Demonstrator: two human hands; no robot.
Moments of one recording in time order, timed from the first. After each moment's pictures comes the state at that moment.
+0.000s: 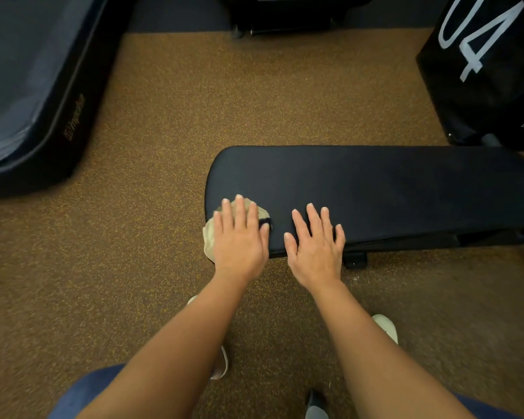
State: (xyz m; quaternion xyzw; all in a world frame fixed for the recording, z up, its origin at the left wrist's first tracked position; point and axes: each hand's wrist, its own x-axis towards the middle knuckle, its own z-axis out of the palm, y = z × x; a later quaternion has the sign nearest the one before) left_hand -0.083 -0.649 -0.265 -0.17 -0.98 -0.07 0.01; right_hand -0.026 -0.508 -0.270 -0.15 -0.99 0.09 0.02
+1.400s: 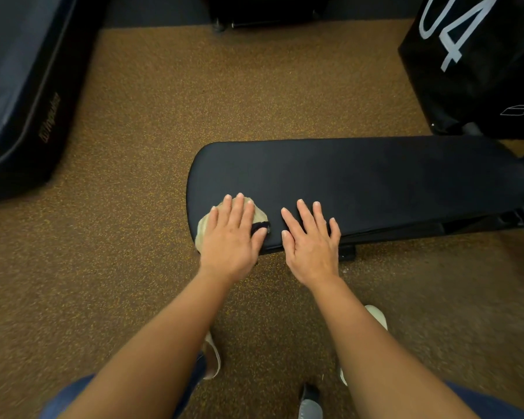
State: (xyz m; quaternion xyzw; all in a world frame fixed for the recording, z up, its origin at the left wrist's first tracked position) left_hand -0.082 -0.647 -0.262 -0.26 -0.96 -0.06 0.00; right_hand -0.017 -0.485 -0.275 -0.12 -0.99 0.10 0.03
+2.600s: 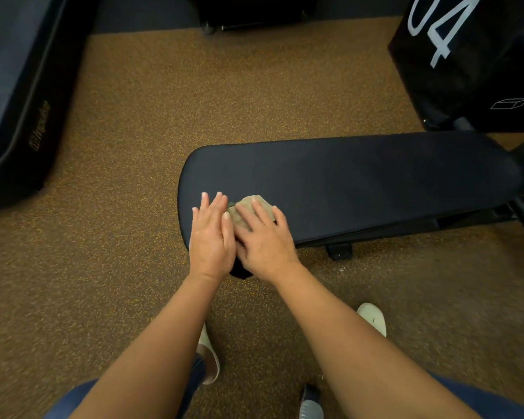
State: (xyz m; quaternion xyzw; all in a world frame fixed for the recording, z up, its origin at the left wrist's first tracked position) left_hand -0.086 -0.651 -0.255 -0.13 -0.90 -0.41 0.05; right_hand -0.051 -0.529 -0.256 0.04 -0.99 0.11 0.00
